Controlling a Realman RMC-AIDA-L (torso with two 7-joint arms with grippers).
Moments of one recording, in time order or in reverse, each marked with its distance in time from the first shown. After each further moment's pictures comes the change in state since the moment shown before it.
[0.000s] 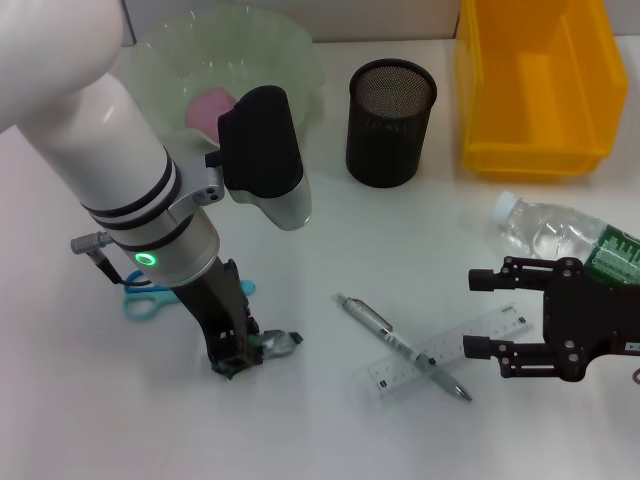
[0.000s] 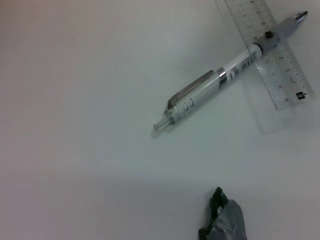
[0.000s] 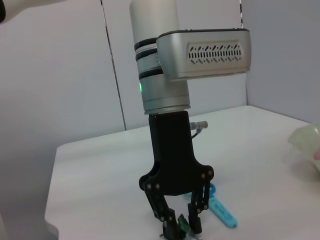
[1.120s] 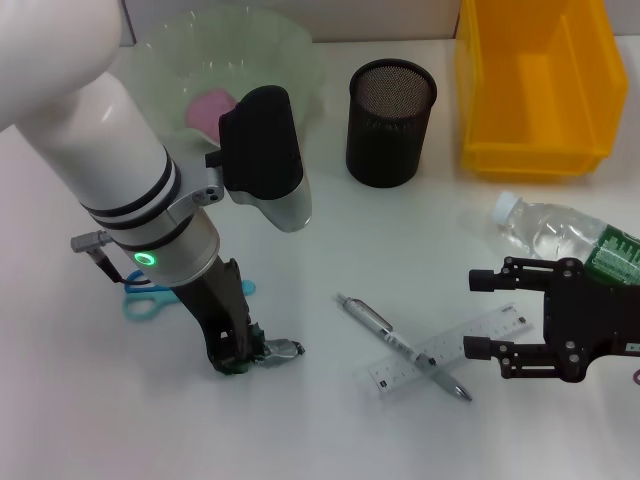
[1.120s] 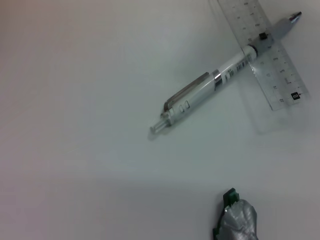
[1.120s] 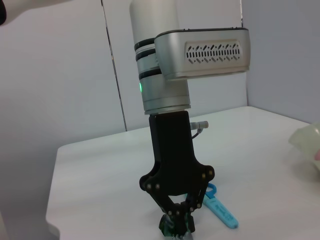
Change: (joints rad) left arm 0.005 0.000 0.000 0.012 -0.001 0.005 0.016; right arm -0.002 0.000 0.000 0.000 0.002 -0.003 0.000
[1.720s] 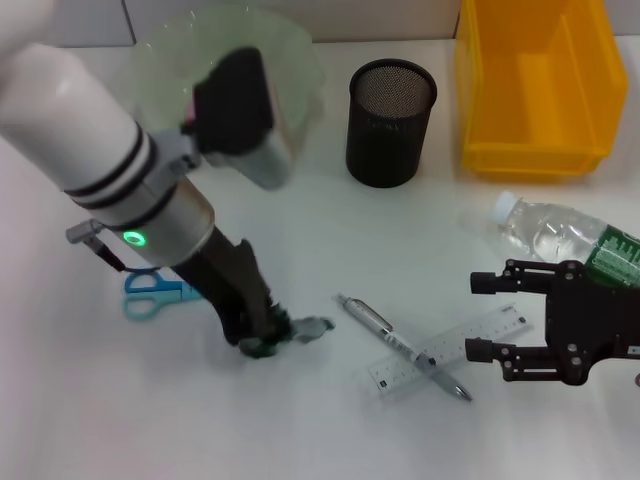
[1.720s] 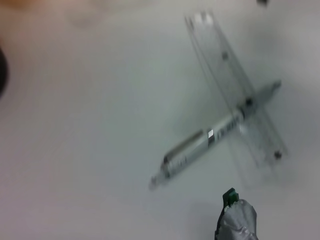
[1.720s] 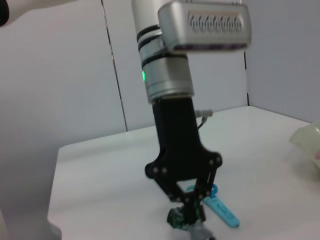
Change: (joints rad) left arm 0.019 0.007 -0.114 0.002 -0.091 0.014 0.065; right arm -0.005 -0.001 0.000 0.000 0.000 -0.006 0.000
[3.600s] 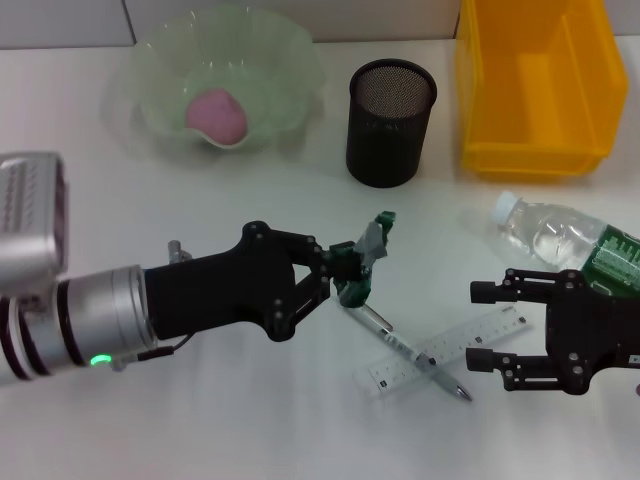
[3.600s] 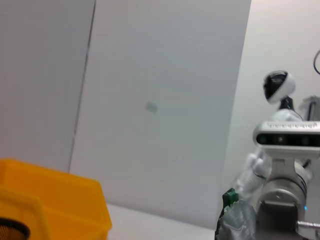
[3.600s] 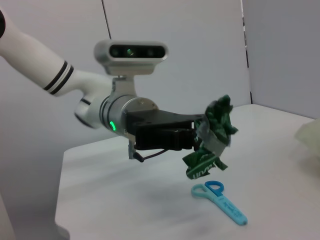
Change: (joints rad) left arm 0.199 -0.005 -0.455 -0.887 -0.942 0.040 1.229; right arm -0.007 0.000 0.000 0.015 -0.004 -0.007 0.007
